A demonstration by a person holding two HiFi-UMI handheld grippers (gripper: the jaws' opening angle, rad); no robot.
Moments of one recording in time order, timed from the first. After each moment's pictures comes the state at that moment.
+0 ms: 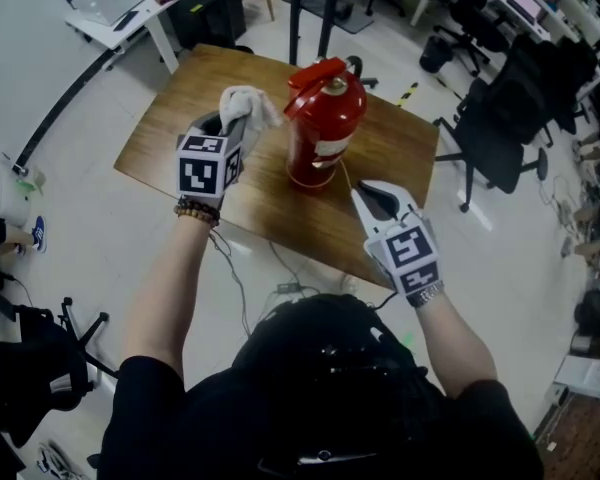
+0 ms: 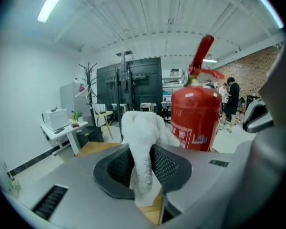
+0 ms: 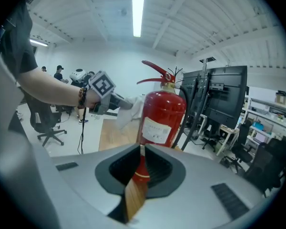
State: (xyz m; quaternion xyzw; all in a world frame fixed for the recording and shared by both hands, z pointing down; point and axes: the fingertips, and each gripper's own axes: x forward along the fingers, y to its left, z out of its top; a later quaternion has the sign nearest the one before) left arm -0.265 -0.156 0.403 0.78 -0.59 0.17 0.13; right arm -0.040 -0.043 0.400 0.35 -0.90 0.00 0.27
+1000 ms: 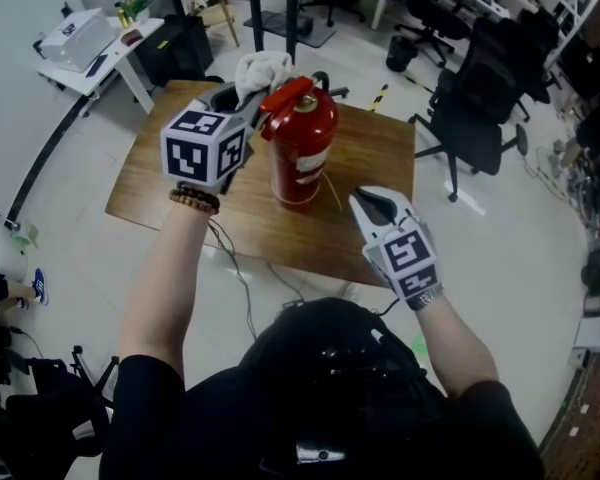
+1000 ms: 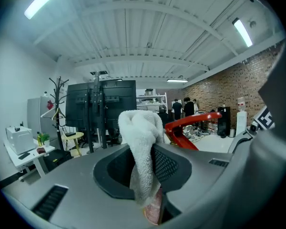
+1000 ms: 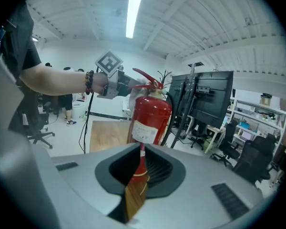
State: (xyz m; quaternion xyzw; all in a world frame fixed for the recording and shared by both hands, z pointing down) left arm -0.175 -0.189 0.279 0.88 -0.46 0.10 0.05; right arm -0.020 -0.041 0.379 0.42 -0.87 0.00 0.26
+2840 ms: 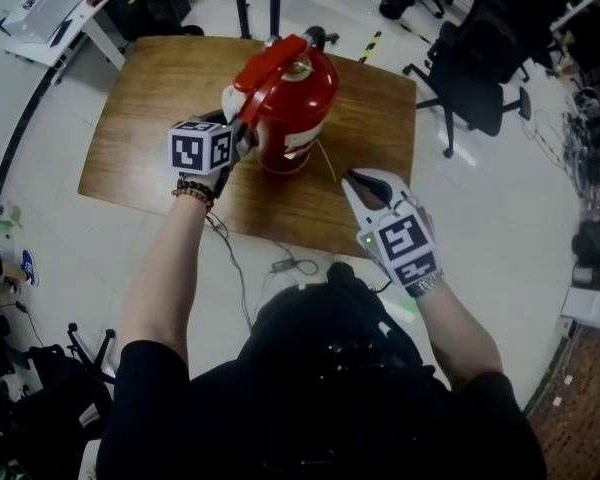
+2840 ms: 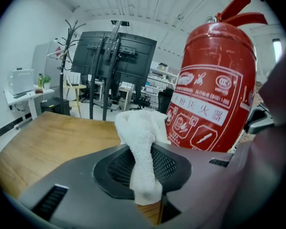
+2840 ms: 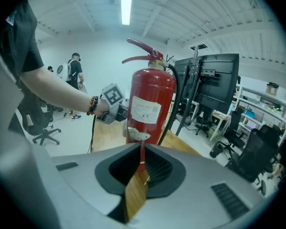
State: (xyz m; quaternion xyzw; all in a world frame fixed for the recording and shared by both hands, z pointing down) left arm -0.190 -0.220 0.524 0.84 -0.44 0.17 0.26; right arm -0.018 -0.059 0.437 0.39 -0.86 0.05 0.31
